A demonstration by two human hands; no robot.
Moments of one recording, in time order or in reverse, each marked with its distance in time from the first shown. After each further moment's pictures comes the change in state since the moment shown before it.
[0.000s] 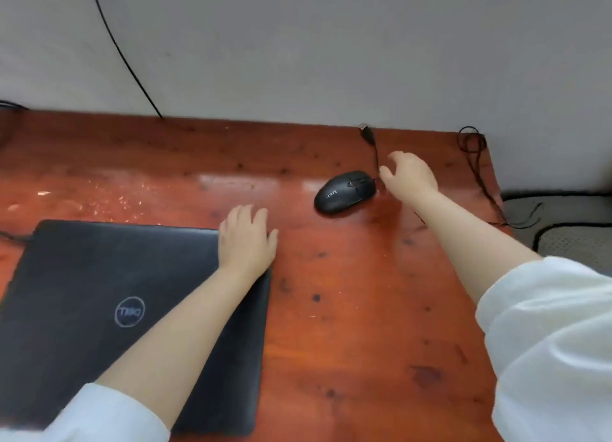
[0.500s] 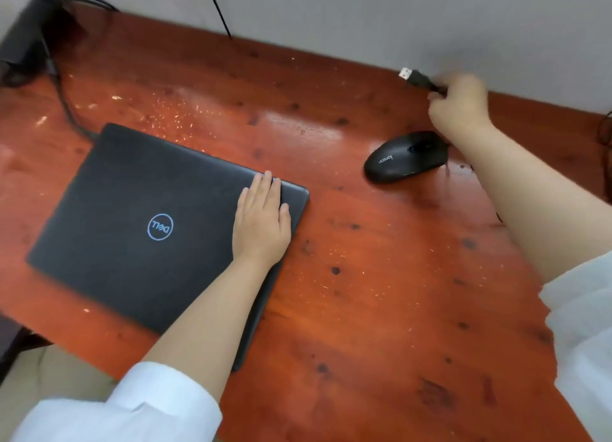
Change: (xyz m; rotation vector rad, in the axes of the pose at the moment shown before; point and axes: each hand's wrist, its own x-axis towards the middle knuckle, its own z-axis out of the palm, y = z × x) left_hand -0.041 -0.002 0.034 -0.153 0.132 -0.253; right_hand 0.066 -0.042 0.021 0.163 0.048 -0.311
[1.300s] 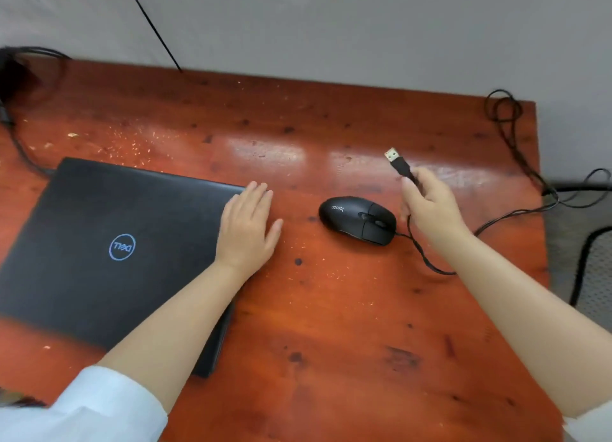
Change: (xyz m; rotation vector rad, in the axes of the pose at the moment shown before) left_hand -0.020 0.027 0.000 0.086 0.078 0.363; right_hand -0.161 0.055 -0.018 0.576 -0.068 0.129
